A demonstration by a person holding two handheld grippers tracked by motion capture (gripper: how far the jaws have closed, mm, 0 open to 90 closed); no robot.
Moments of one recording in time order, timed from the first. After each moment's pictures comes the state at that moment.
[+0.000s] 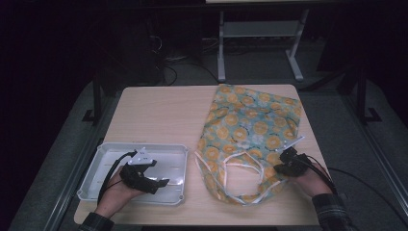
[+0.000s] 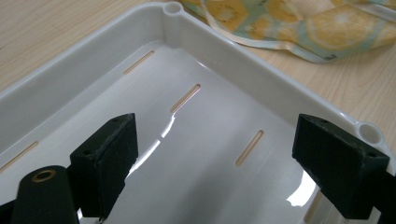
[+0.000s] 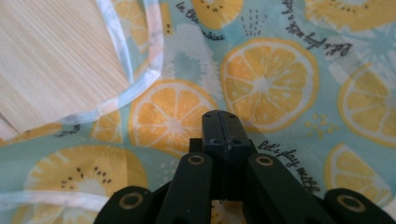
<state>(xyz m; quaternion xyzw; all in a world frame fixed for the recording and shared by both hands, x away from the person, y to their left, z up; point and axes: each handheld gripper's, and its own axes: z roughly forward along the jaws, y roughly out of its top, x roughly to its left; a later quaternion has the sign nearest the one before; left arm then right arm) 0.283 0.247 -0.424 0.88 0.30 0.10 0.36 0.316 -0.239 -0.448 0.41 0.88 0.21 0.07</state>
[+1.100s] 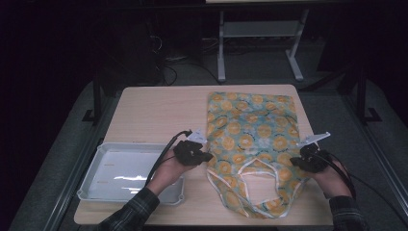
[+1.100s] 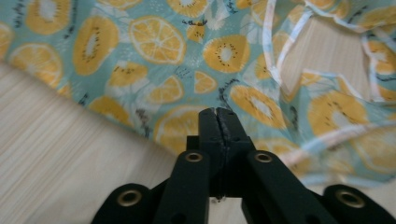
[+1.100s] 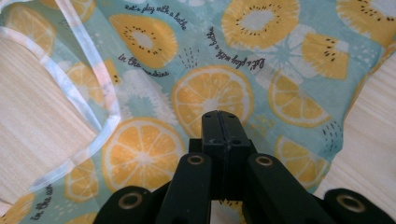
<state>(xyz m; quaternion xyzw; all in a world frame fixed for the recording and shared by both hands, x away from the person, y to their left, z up) 0.348 0.101 -0.416 0.91 0.21 0.04 0.35 0.315 -0.288 -0.433 0.44 0.86 0.24 0.13</state>
